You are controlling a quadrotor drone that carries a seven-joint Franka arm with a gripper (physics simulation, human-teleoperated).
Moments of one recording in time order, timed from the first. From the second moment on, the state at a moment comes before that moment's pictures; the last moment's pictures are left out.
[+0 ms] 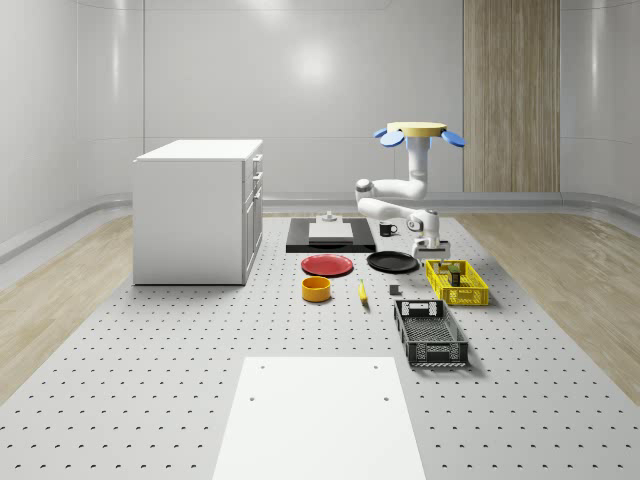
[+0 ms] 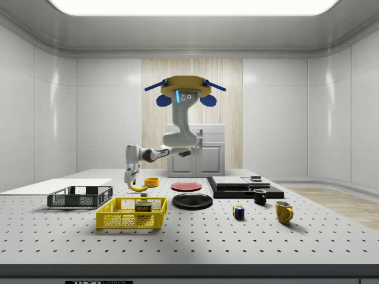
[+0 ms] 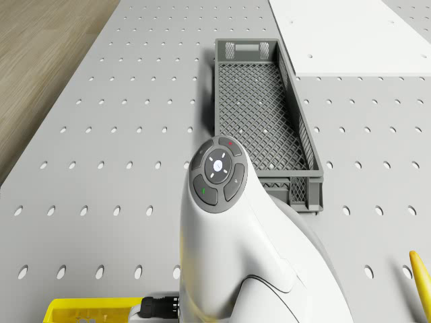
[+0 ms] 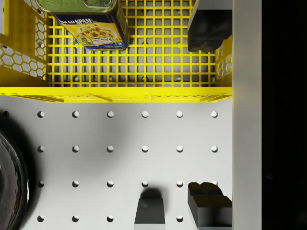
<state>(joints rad) -1.30 -1.51 1.21 -2.72 -1.93 1.66 1.69</state>
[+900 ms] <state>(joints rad) -1.30 -1.51 1.21 -2.72 -1.93 1.66 1.69</state>
